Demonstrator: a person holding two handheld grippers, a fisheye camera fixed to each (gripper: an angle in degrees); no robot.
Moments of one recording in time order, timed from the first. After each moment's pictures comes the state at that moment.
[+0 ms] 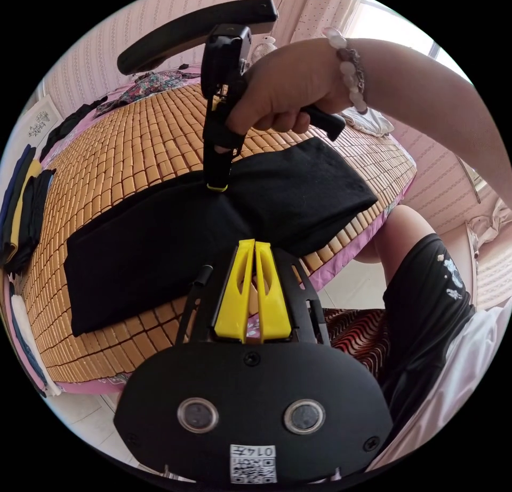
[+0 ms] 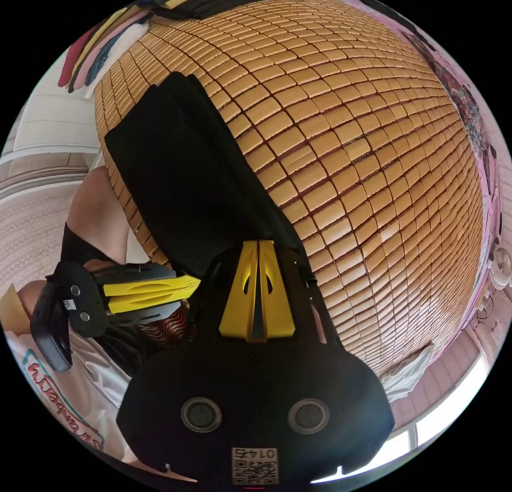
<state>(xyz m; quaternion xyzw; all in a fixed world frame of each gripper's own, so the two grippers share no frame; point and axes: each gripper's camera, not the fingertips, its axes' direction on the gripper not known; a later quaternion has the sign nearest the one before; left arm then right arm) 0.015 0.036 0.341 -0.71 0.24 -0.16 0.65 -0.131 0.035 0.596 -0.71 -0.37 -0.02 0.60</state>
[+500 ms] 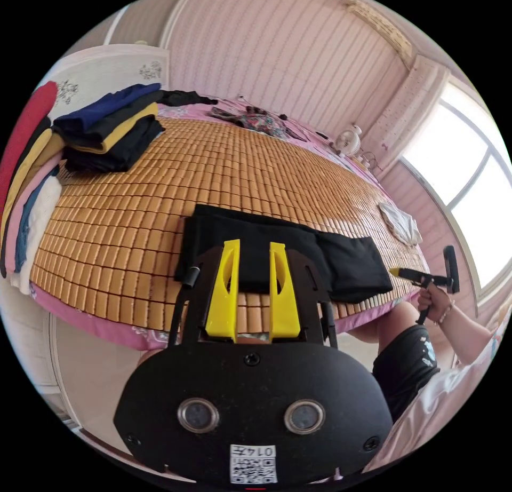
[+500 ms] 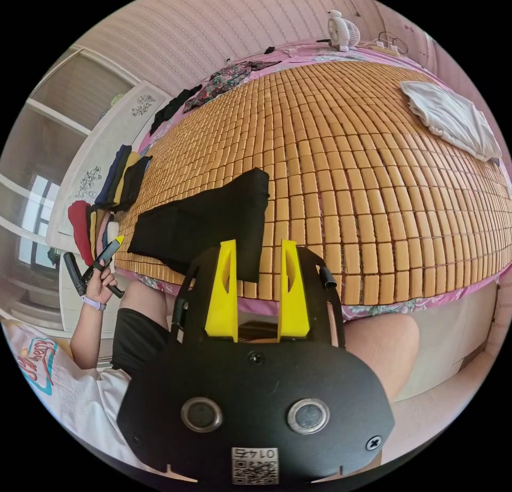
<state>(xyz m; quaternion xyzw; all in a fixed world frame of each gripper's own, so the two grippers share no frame) -0.180 0.030 0.289 -0.63 0.00 -0.31 0.71 0.138 0.117 0.287 -0.54 -0.11 0.47 0.69</state>
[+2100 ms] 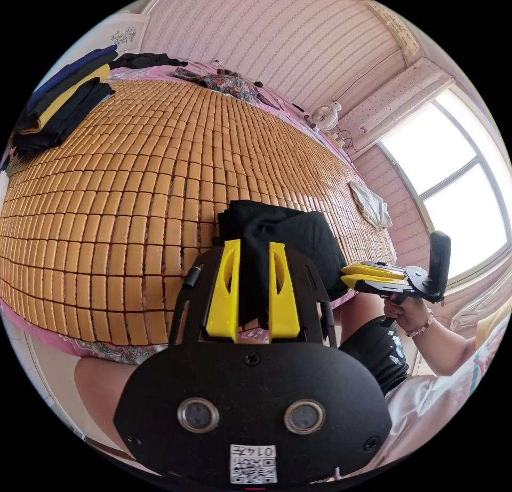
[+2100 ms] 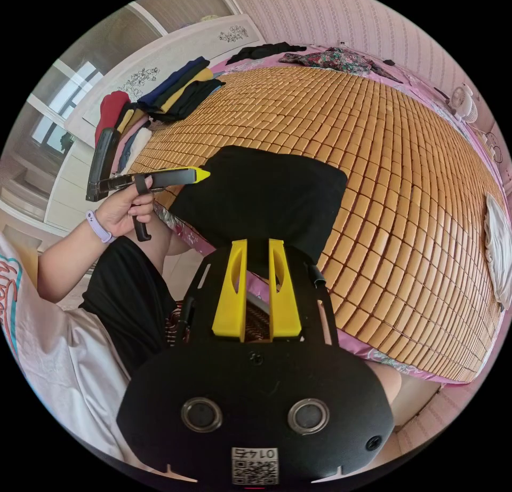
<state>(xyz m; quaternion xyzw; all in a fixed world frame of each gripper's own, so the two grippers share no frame) -0.145 0.109 0.349 -0.67 0.13 -0.38 0.63 0.061 0.045 0.265 -0.57 -0.27 0.27 0.73</state>
